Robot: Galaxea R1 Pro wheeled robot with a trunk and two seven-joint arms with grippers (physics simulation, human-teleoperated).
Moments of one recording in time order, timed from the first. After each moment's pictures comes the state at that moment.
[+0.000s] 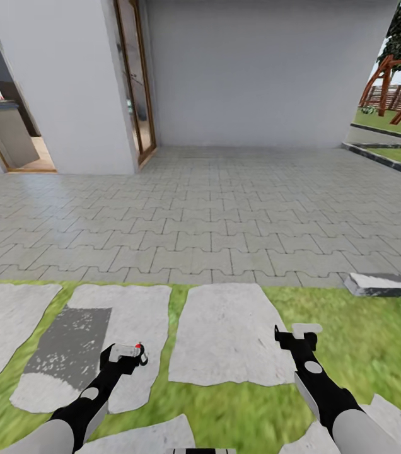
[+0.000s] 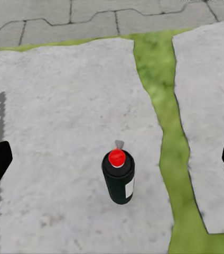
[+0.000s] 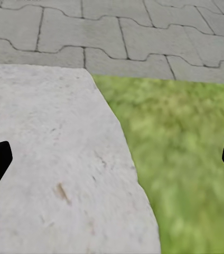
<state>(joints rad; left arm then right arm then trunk) -0.63 0.05 0.04 -0.20 -0.13 -0.44 -0.05 -0.60 -0.08 0.04 -0.49 0.00 -0.21 -0.17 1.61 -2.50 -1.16</state>
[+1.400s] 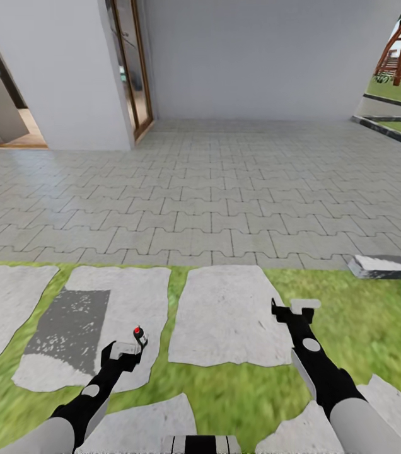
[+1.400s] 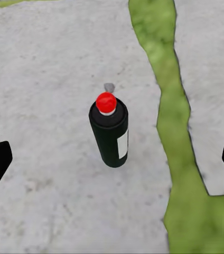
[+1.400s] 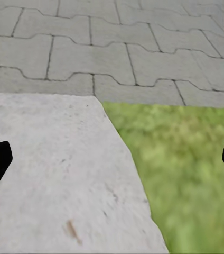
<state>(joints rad) -0.63 0.05 0.04 -0.22 -0.14 -0.44 -0.05 -0.61 -0.08 0.05 -0.72 0.00 -0.16 -0.17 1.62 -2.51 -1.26</state>
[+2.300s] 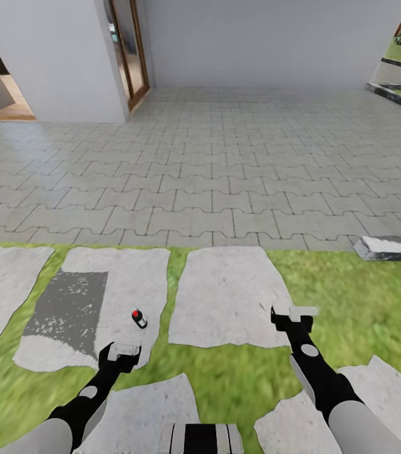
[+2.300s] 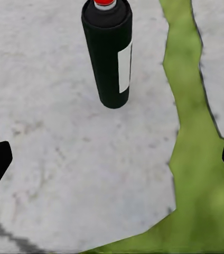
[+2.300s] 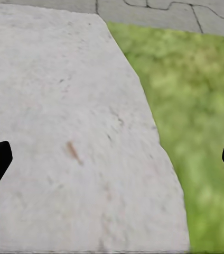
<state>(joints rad) -0.63 0.05 0.04 -0.21 -0.13 -0.44 -0.05 -0.61 -0.07 0.05 -0.65 0.00 -0.14 -0.17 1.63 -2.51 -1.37</state>
